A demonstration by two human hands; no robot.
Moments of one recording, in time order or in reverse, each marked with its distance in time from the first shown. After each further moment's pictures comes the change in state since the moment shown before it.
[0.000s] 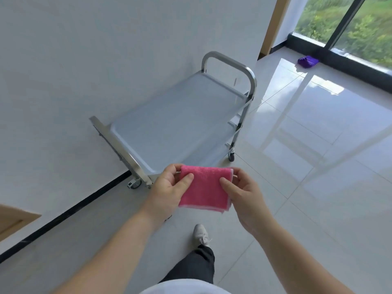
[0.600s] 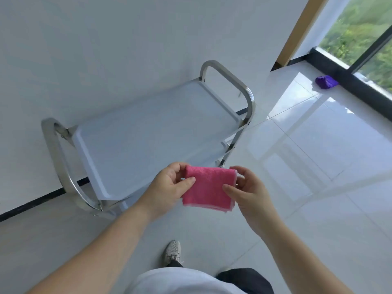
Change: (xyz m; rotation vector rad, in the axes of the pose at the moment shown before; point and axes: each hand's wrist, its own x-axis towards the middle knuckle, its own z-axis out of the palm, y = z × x) left_hand 0.175 0.026 0.112 -0.037 -0.018 -0.069; right_hand 0.187 -0.084 -0.119 -0.183 -0.121 0.062
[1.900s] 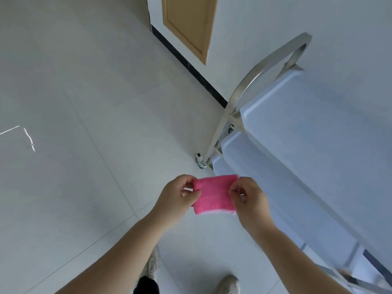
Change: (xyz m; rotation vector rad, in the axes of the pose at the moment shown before) left_hand -0.079 -0.250 0.097 -0.401 1.387 -0.186; right_hand 0.108 0.182 0.072 -1.022 -1.255 -0.583
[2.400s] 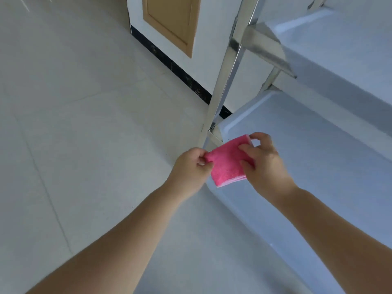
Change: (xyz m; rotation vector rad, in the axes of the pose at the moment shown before) left_hand 0.231 -0.180 0.107 0.086 0.037 0.289; right_hand 0.175 0.214 0.098 -0.501 0.193 -0.478
